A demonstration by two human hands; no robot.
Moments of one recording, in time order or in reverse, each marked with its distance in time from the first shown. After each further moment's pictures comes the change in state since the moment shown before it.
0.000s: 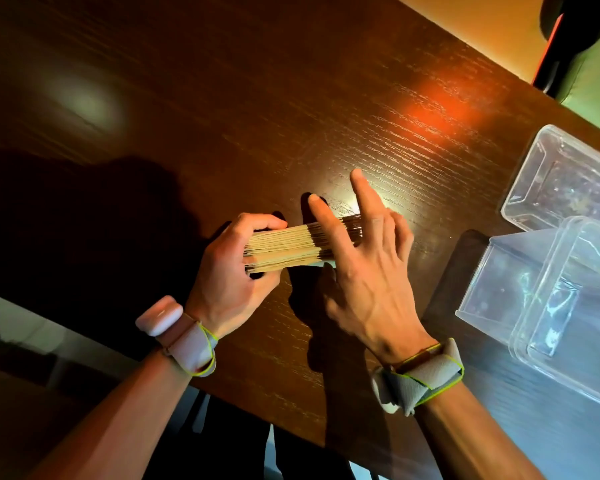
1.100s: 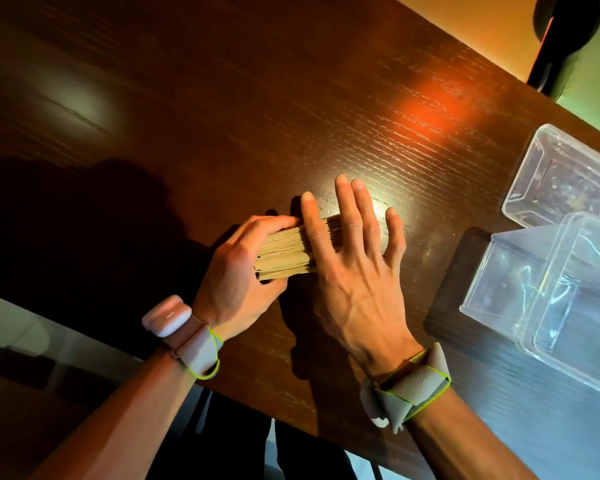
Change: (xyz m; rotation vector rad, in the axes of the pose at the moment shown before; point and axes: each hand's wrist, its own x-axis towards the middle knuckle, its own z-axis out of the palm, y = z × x) left_hand 0.000 0.004 -0.009 0.156 -0.059 0.066; right_hand -0.001 -0.032 0.008 -0.211 0.049 0.015
